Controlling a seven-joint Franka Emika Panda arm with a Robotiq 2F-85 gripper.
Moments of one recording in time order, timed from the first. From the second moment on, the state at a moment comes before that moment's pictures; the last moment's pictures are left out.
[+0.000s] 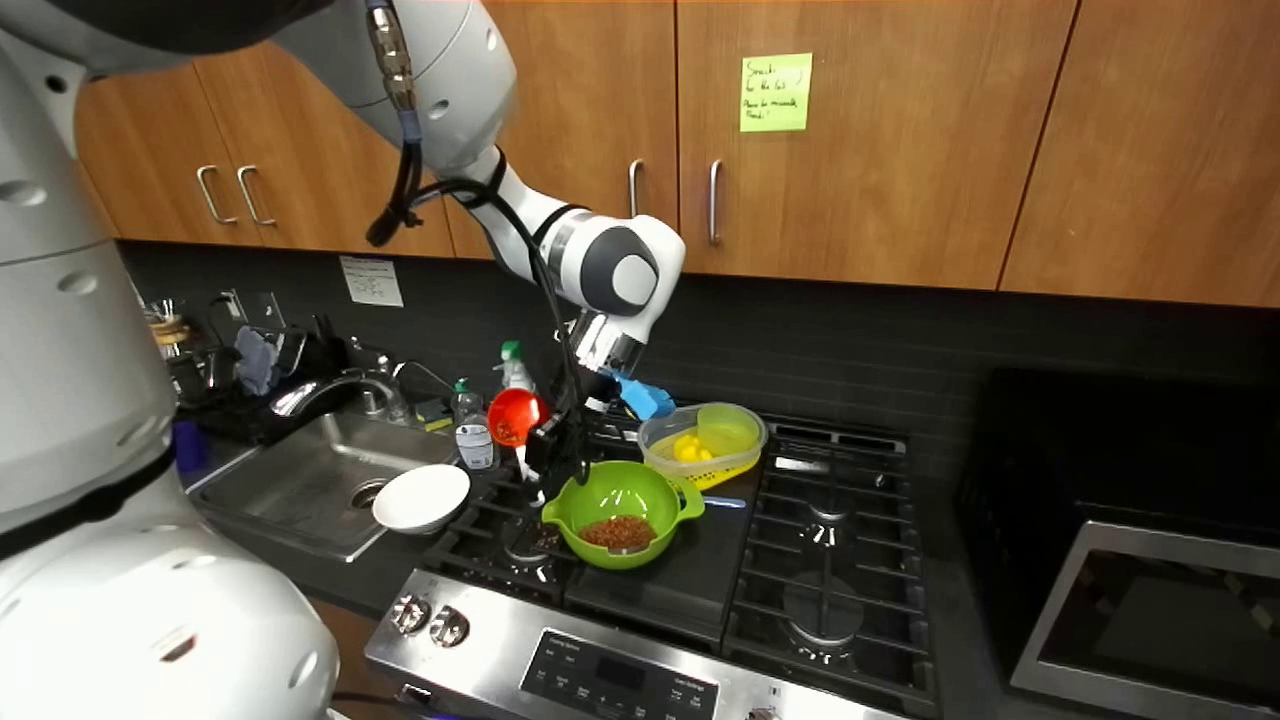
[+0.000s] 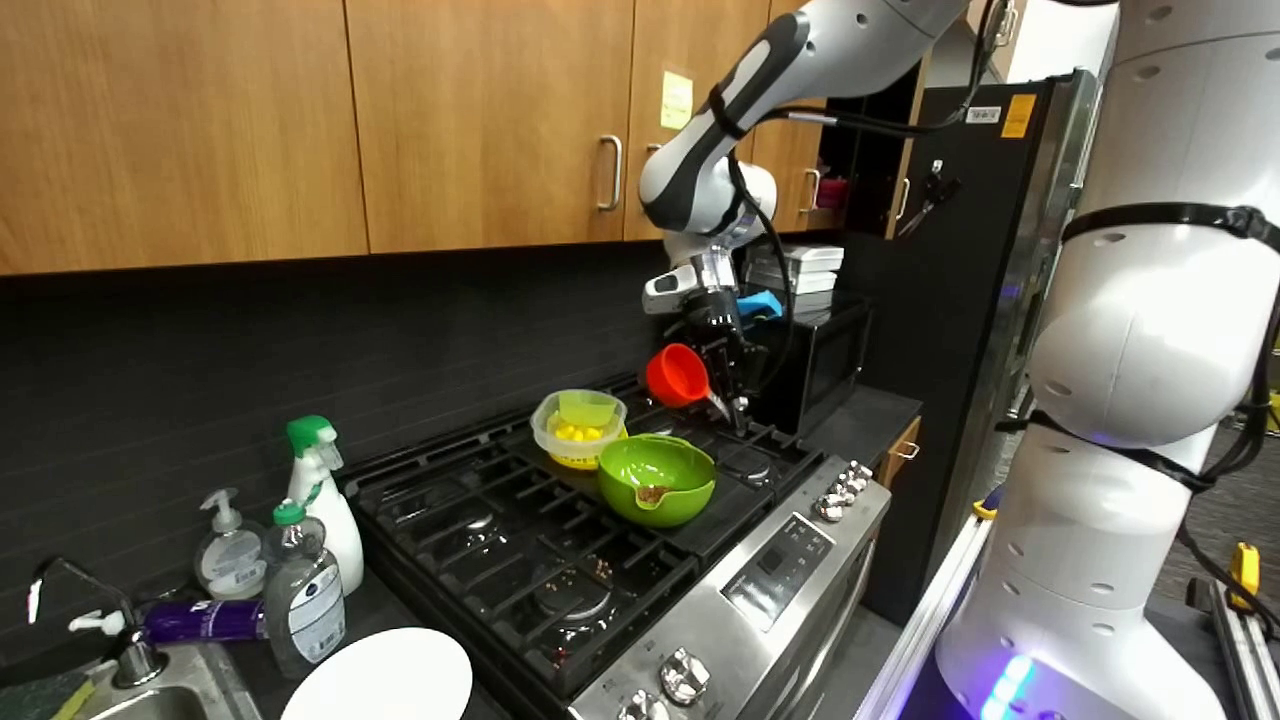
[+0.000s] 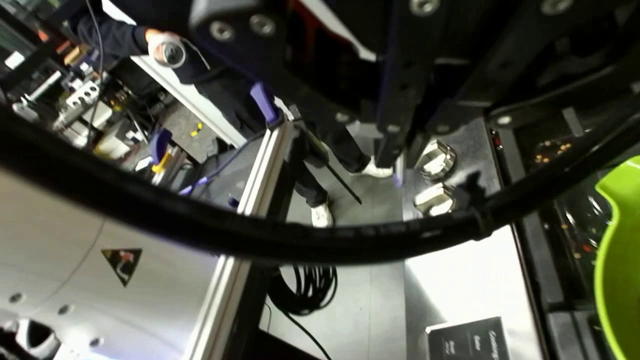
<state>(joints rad) -0.12 0.07 -0.06 -2.33 0.22 1.74 -1.88</state>
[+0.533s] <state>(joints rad) -0.16 0.08 -0.12 -2.26 0.49 1.51 -1.80</state>
